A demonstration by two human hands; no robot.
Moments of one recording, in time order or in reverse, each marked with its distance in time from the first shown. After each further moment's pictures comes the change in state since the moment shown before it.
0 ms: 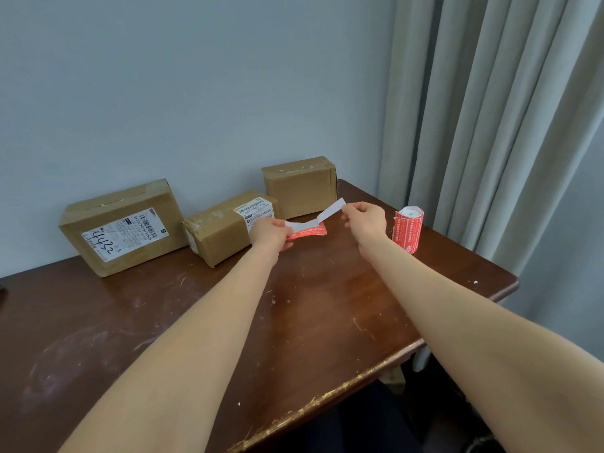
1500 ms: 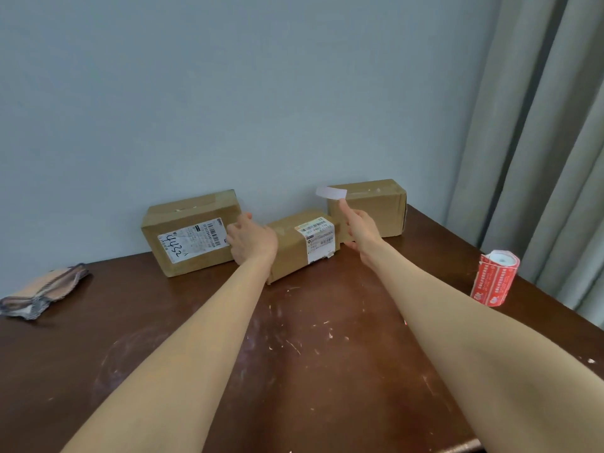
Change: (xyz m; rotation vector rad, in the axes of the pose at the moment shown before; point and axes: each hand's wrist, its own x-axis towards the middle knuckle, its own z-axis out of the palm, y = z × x) left_hand 0.034 0.020 -0.110 0.500 0.526 0.120; right_hand 0.015 -0.031 0.115 0.093 -0.426 0.067
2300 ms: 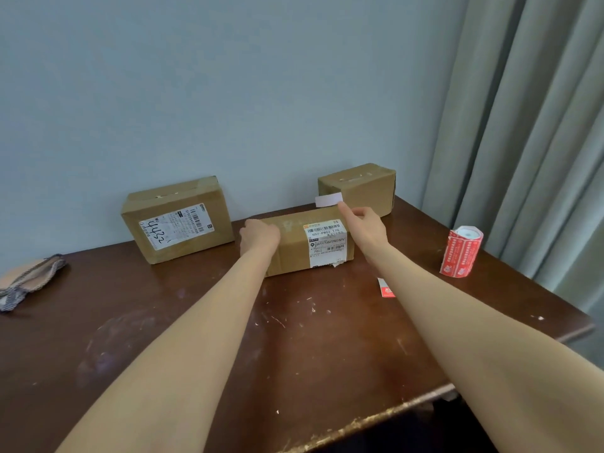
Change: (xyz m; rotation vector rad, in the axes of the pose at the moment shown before) left_hand -0.021 -0.006 0.023 0.010 -0.271 -0.100; right_hand -0.035 0.021 -0.036 -0.339 0.173 -0.087
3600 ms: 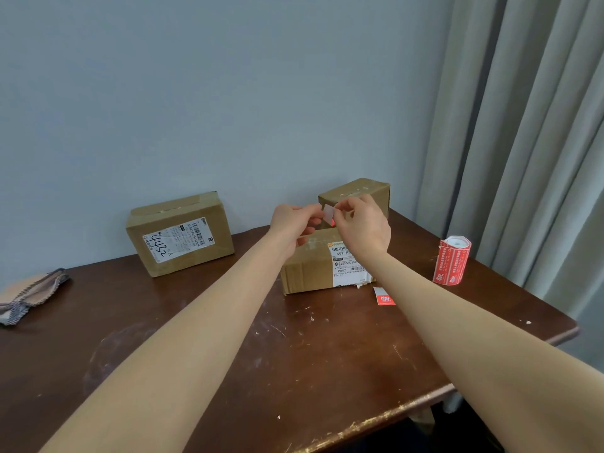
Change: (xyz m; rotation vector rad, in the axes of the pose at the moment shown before) left_hand -0.072 0.063 -0.023 -0.498 -0.365 0.158; right_hand -0.032 -0.034 -0.012 -0.398 0.305 -0.458
